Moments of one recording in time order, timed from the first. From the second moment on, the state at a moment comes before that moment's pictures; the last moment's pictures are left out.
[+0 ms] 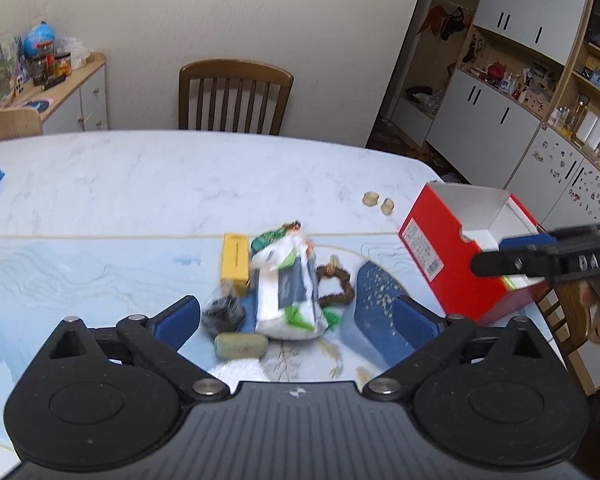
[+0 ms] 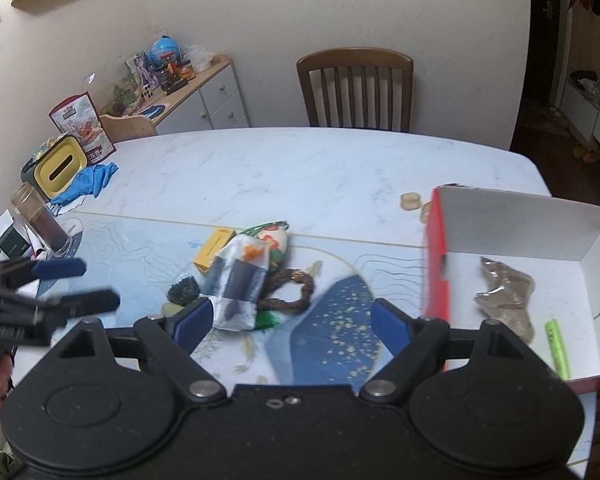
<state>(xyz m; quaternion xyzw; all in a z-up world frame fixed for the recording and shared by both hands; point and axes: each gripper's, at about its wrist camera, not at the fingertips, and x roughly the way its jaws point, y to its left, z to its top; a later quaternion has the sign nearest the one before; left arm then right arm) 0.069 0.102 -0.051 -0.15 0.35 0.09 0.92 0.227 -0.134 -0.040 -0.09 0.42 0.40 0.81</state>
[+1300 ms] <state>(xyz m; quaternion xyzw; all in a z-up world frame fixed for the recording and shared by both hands) 0.042 0.105 -0.178 -0.16 0.39 0.07 0.90 0.232 0.013 -0.130 -0.17 0.47 0.39 0.77</state>
